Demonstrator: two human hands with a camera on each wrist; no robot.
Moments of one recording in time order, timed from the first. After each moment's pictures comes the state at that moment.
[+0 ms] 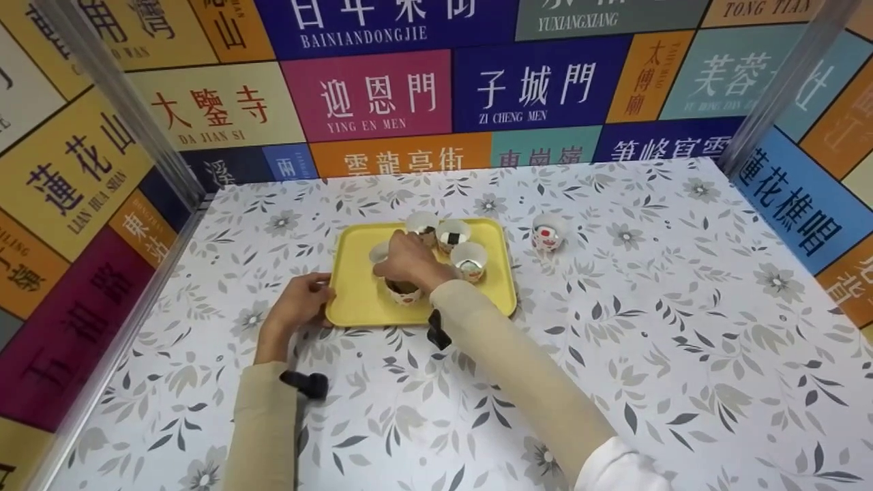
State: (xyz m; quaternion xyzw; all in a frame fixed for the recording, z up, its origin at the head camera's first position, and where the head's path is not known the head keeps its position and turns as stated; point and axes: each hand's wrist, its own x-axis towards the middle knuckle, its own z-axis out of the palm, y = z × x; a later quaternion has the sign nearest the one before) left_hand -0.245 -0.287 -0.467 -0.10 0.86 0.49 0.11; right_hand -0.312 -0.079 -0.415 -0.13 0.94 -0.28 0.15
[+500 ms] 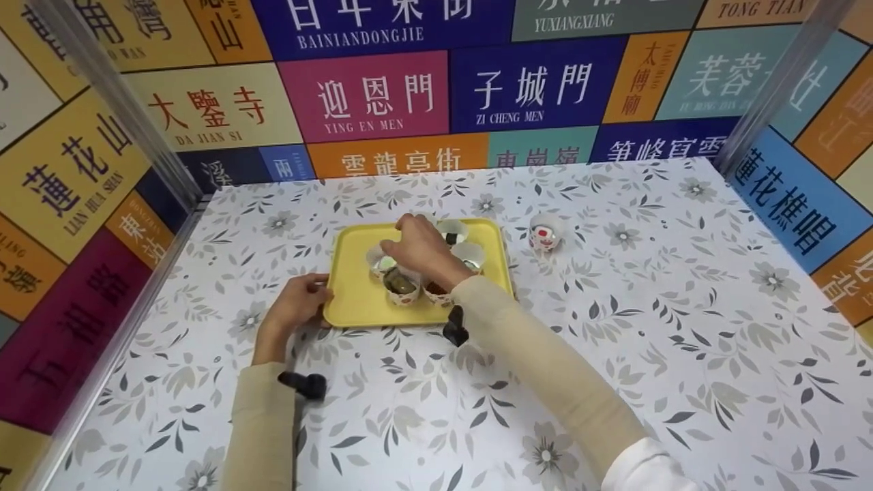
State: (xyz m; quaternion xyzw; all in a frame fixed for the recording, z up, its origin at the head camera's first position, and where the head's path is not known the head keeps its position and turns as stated) left_hand -0.248 -0.287 -0.468 -0.11 0.87 0.47 0.10; right_hand -0.313 -0.058 -0.398 -0.14 0.93 -0.33 0.11
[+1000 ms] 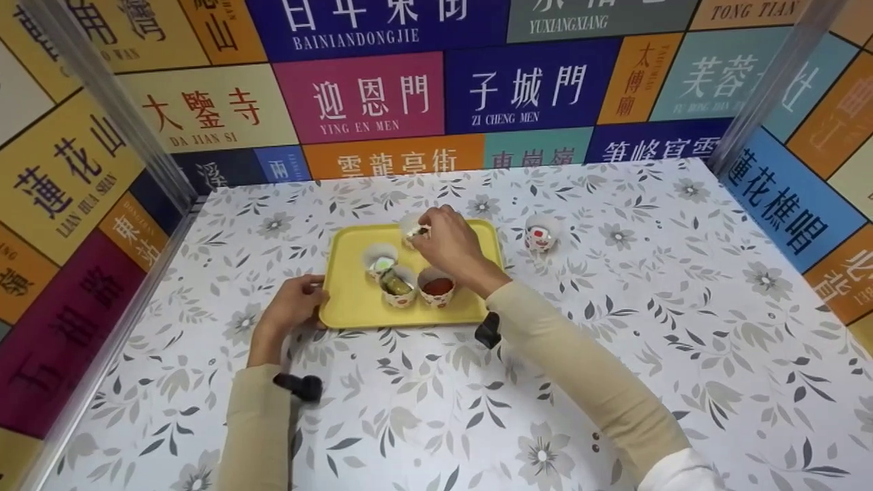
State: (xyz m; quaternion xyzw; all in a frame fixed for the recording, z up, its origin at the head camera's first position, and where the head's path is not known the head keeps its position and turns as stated) left_hand -0.248 -0.288 -0.468 -0.11 0.87 0.47 0.11; right_hand -0.309 -0.013 -0.393 -0.15 0.93 -0.33 0.01
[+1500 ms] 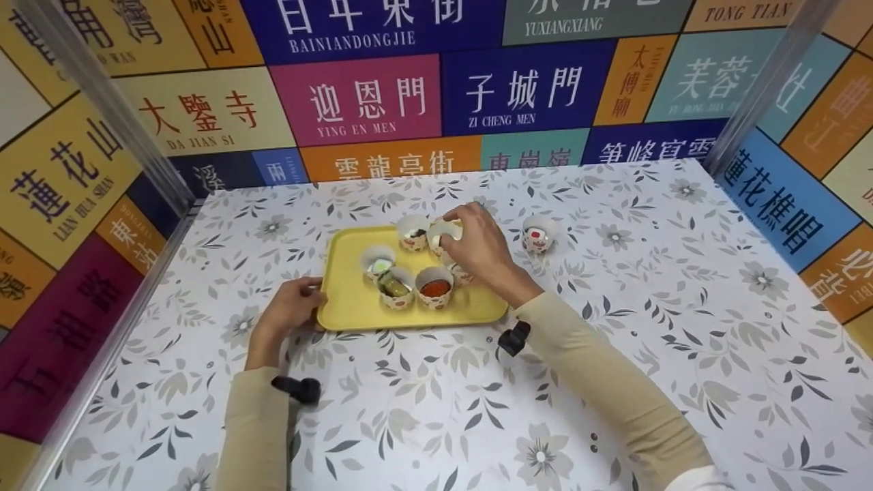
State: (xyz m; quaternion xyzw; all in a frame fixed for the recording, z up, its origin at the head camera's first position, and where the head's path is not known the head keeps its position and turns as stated) left_hand -0.248 -0.287 -0.466 -0.12 0.87 0.46 0.12; right_hand -0.307 0.030 -0.396 -0.14 0.92 -0.36 -0.06
